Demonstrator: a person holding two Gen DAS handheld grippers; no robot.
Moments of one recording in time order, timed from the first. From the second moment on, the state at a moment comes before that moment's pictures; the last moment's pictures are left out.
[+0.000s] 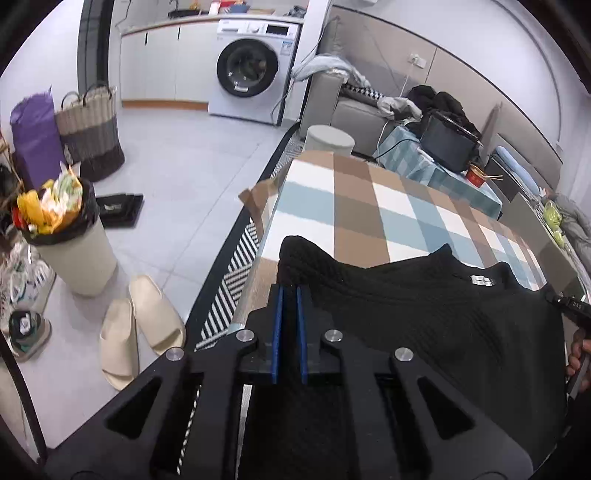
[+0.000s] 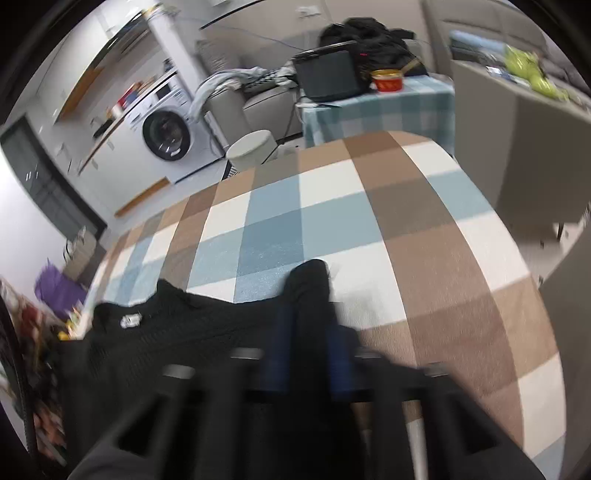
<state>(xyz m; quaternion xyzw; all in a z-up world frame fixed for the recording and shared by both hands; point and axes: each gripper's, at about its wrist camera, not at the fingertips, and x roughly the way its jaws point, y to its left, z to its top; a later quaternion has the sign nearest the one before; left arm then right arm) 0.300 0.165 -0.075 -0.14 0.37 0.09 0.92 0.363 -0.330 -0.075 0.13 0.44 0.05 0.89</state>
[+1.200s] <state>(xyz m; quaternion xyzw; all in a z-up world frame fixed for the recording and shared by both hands) 0.154 0.164 -0.063 -0.18 0.39 0.14 0.89 0.194 -0.373 -0.074 0.23 0.47 0.07 0.85</state>
